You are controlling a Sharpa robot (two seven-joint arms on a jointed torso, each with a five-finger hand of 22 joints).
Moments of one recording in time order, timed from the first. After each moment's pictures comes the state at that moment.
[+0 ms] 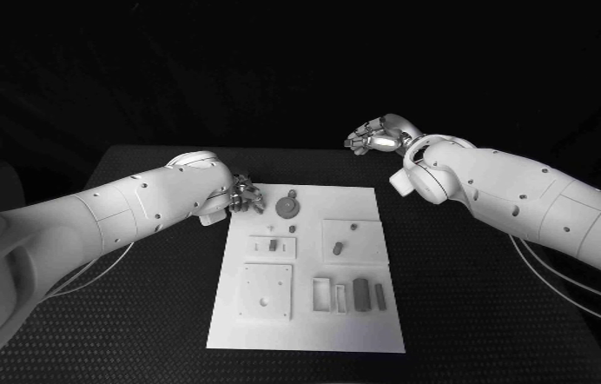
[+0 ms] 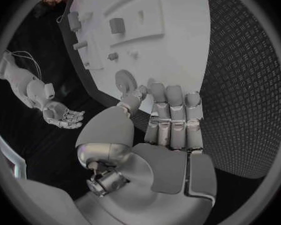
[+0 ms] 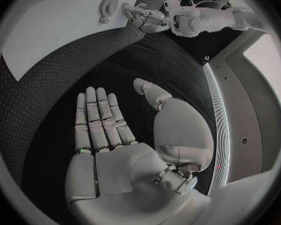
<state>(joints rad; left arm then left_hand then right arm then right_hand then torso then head) 1.30 -0.48 -0.17 0.96 -1.00 0.09 -0.44 0.95 0.05 0.55 -0.22 0.06 1.03 0.07 0.21 0.76 1.28 -0.03 0.84 0.65 1.13 -0.11 1.10 0.64 0.05 0.83 -0.10 0.99 1.29 1.23 -0.58 0.04 1.06 -0.74 -0.26 0.06 0.98 -0.18 0.58 -0.16 0.36 0.77 0.20 0.28 0.42 0.99 0.17 0.22 0.07 0.86 0.17 0.35 0.46 0.21 0.57 0.22 0.32 1.01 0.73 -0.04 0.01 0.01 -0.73</state>
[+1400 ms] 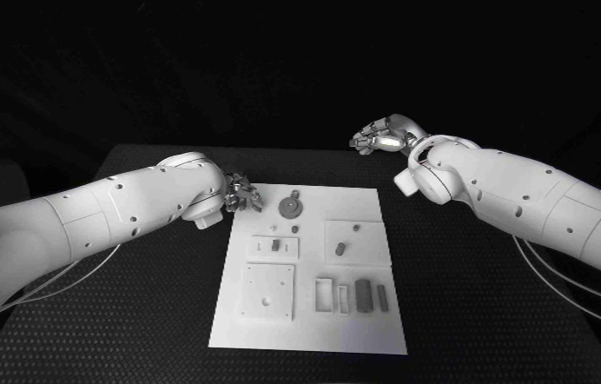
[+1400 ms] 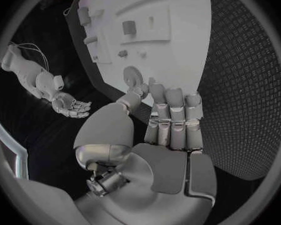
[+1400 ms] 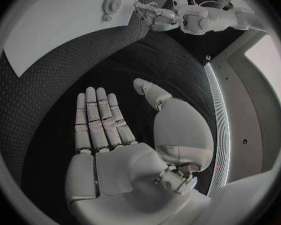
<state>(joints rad) 1.31 -0.60 -0.16 1.13 -0.95 -0.01 -0.47 0.98 0.03 0.58 -0.19 0.15 1.08 0.05 0.22 0.73 1.30 -0.03 0.86 0.66 1.18 -0.12 1.14 0.65 0.05 0.89 -0.12 1.02 1.31 1.23 -0.58 0.04 1.03 -0.74 -0.26 0.06 0.98 -0.18 0.58 -0.16 0.36 0.77 0.20 0.28 0.42 0.99 0.17 0.22 0.07 0.86 0.17 0.35 0.46 0.21 0.57 0.22 0.32 1.01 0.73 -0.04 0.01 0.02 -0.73</state>
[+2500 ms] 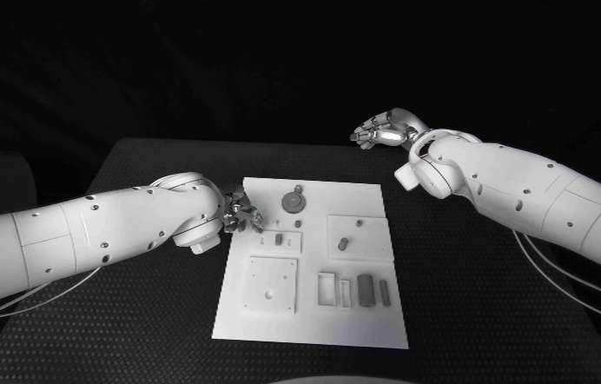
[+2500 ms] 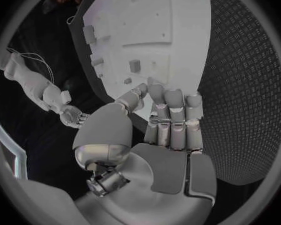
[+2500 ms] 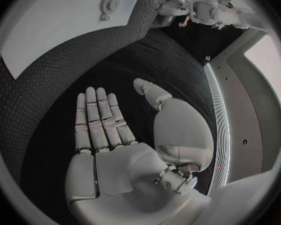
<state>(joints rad) 1.32 -0.73 -0.24 1.41 -0.94 -0.10 -0.56 0.96 0.01 0.58 -0.18 0.18 1.11 0.04 0.22 0.73 1.33 -0.04 0.86 0.66 1.21 -0.12 1.15 0.65 0.05 0.92 -0.12 1.03 1.31 1.23 -0.57 0.04 1.02 -0.73 -0.26 0.06 0.98 -0.18 0.58 -0.16 0.36 0.77 0.20 0.28 0.42 0.99 0.17 0.22 0.07 0.85 0.17 0.34 0.46 0.21 0.57 0.22 0.32 1.01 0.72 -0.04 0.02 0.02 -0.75</state>
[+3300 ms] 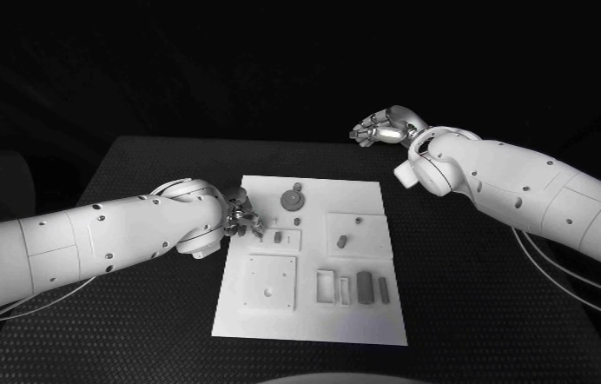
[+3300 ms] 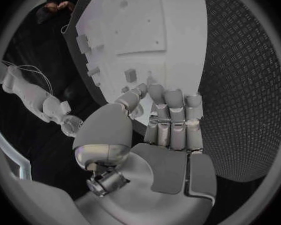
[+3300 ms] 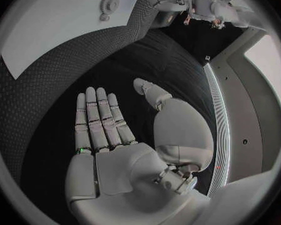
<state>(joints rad) 1.29 -0.72 -0.24 1.42 -1.03 -0.11 -0.57 0.96 0.01 0.58 -0.18 0.16 1.11 0.04 0.22 0.73 1.33 -0.04 0.86 0.66 1.22 -0.12 1.15 0.65 0.05 0.92 -0.12 1.03 1.31 1.23 -0.57 0.04 1.02 -0.73 -0.26 0.06 0.98 -0.18 0.58 -0.16 0.36 0.77 0.20 0.28 0.42 0.99 0.17 0.22 0.07 0.85 0.17 0.34 0.46 0.21 0.57 0.22 0.32 1.01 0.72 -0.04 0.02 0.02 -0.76</state>
